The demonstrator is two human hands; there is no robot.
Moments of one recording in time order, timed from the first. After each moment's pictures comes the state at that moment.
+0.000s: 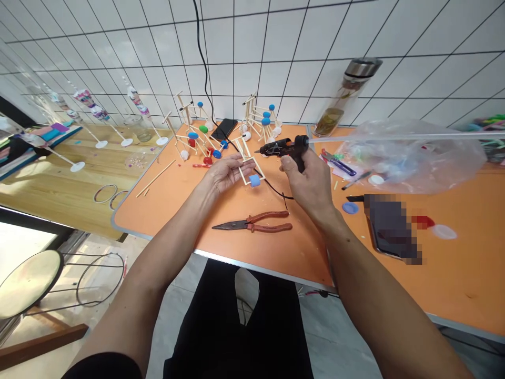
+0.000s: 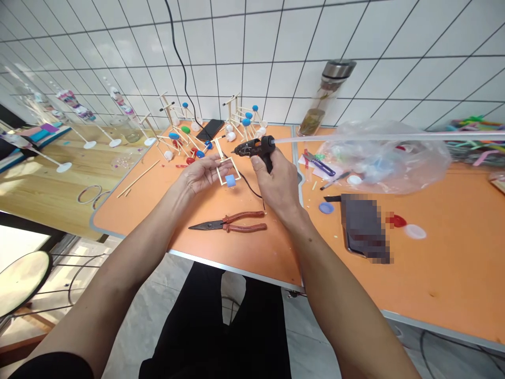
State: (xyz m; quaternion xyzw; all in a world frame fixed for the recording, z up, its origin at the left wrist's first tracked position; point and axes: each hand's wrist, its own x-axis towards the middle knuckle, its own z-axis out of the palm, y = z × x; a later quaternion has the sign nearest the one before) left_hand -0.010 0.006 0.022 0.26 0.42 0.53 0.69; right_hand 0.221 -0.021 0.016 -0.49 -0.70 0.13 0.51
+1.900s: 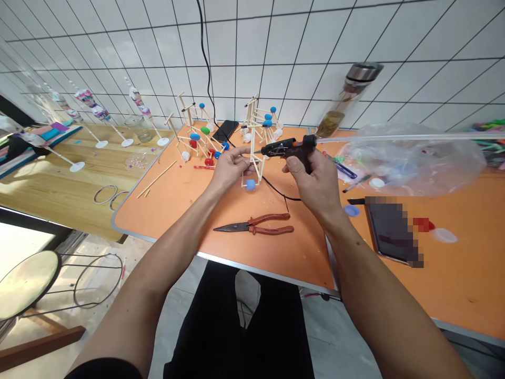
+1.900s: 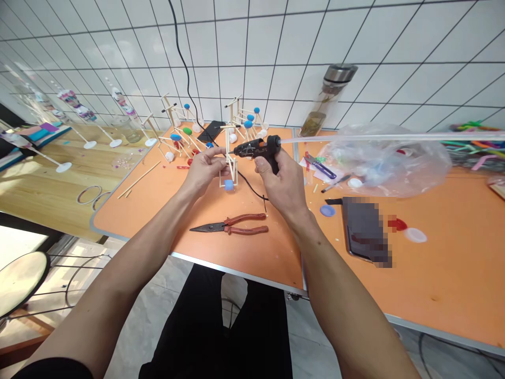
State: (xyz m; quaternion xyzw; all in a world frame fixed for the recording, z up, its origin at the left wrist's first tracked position) left_hand 0.002 -0.008 0.026 0.45 0.44 0.57 0.53; right_hand 0.225 -0.028 0.031 -0.46 -0.71 0.17 0.51
